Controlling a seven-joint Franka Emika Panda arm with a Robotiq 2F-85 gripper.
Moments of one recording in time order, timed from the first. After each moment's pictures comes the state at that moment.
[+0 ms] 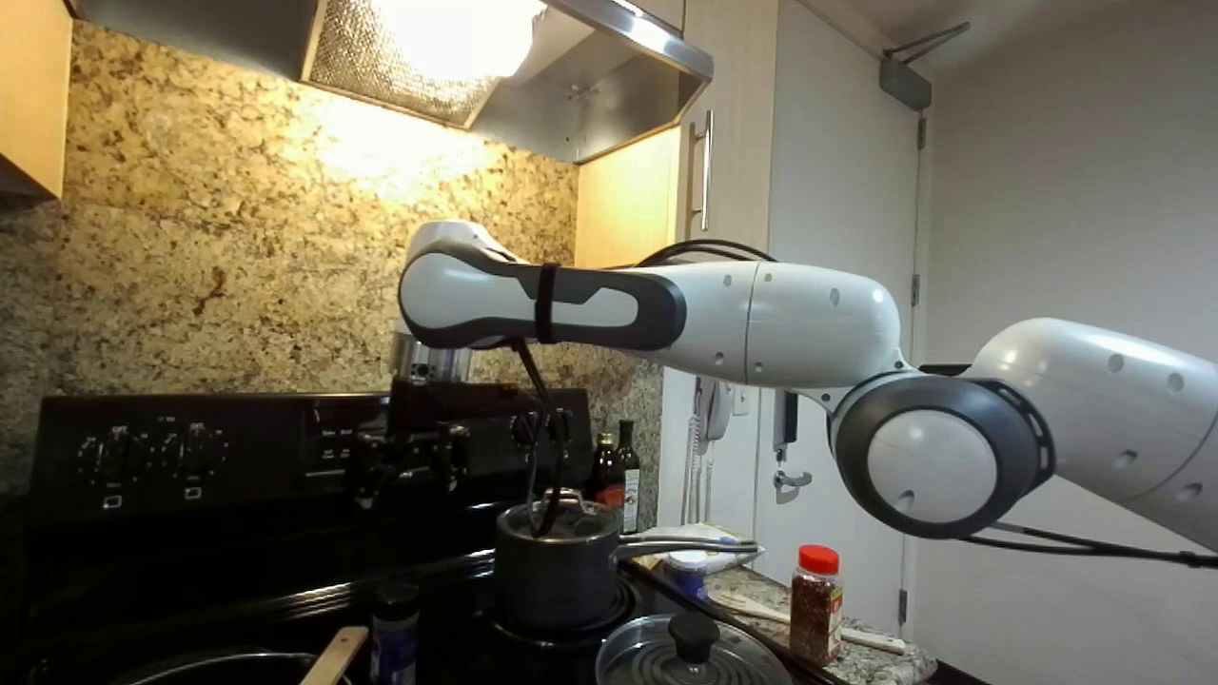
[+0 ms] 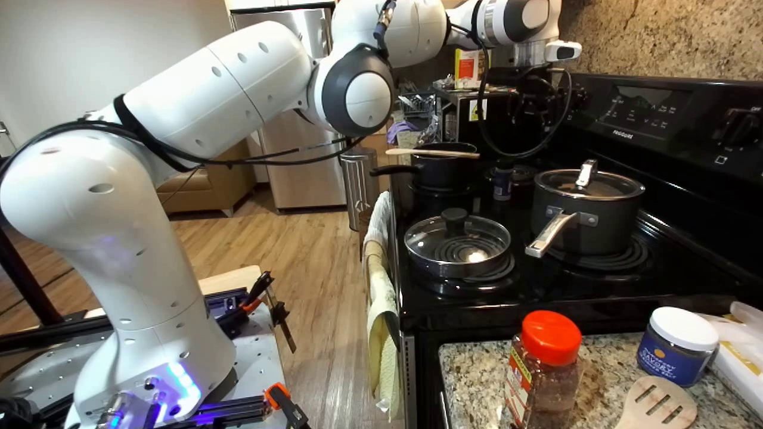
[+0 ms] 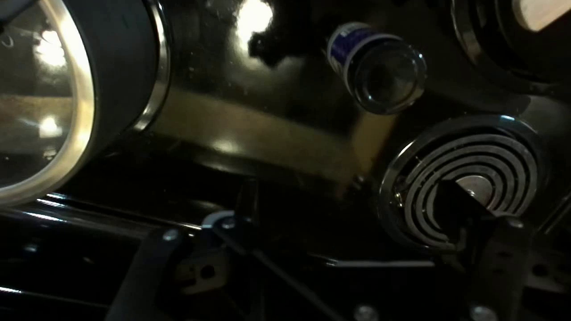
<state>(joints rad) 0.08 1.13 0.01 -0.37 -0.02 1.65 0.24</state>
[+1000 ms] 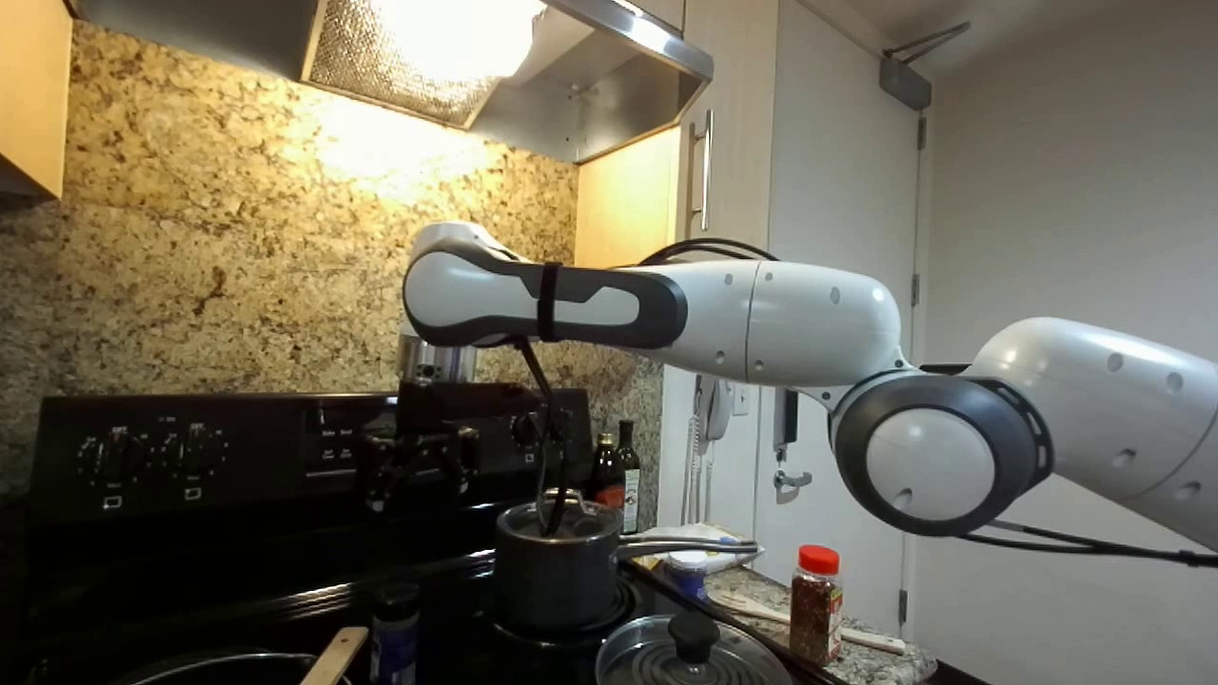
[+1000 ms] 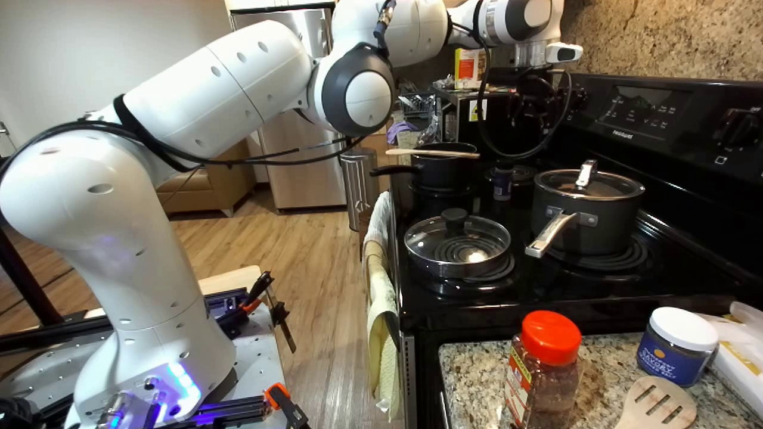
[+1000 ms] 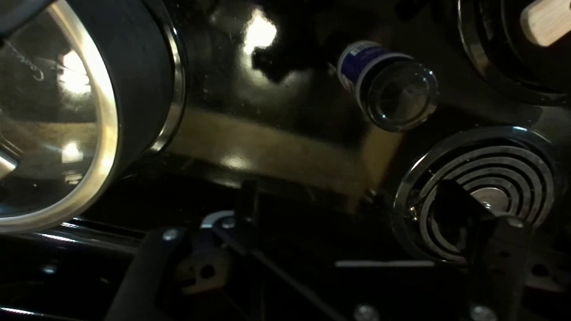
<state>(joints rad) 0.08 1.13 0.01 -0.37 -0.02 1.60 0.27</state>
